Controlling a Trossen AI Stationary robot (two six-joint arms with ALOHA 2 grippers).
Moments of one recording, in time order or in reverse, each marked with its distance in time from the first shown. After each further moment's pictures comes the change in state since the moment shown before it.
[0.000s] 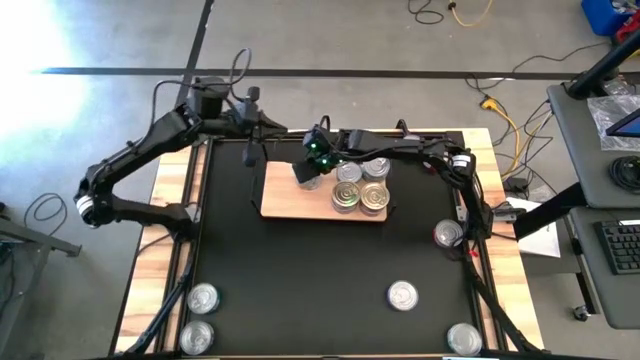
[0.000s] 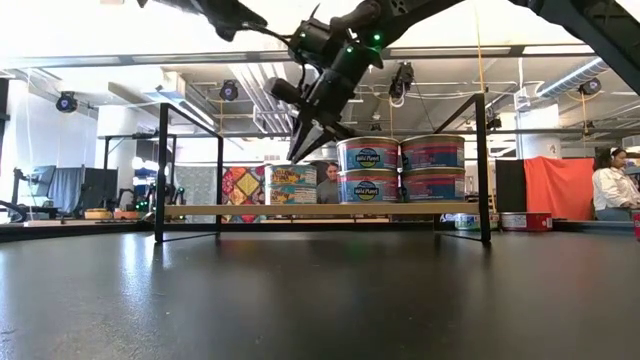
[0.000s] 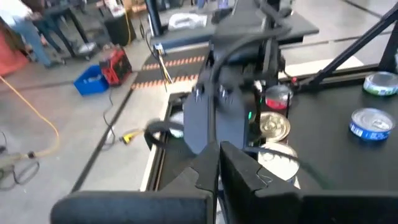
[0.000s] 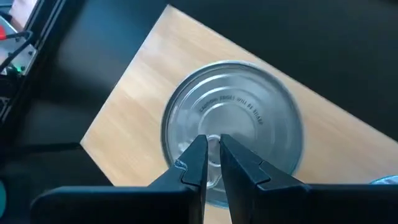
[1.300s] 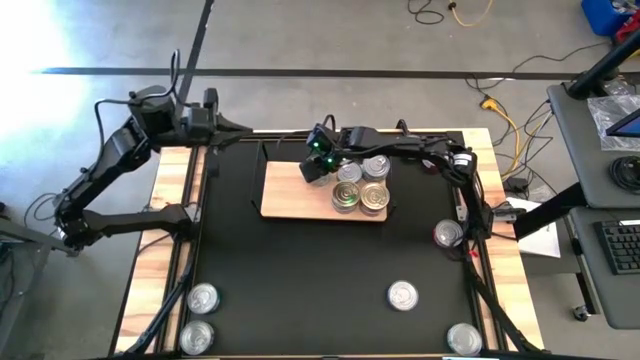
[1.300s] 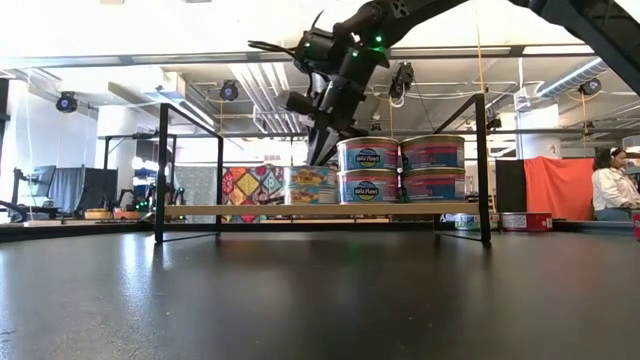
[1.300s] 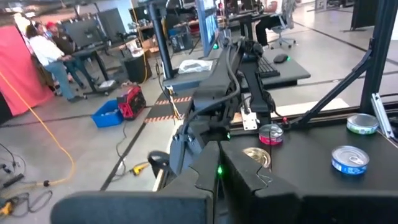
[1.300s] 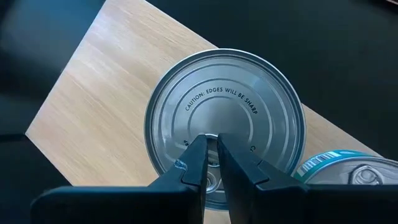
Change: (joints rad) left arm 0.000 -0.287 -0.027 -0.061 -0.001 -0.102; right arm -0.023 -0.004 -0.003 -0.125 0.045 -0.042
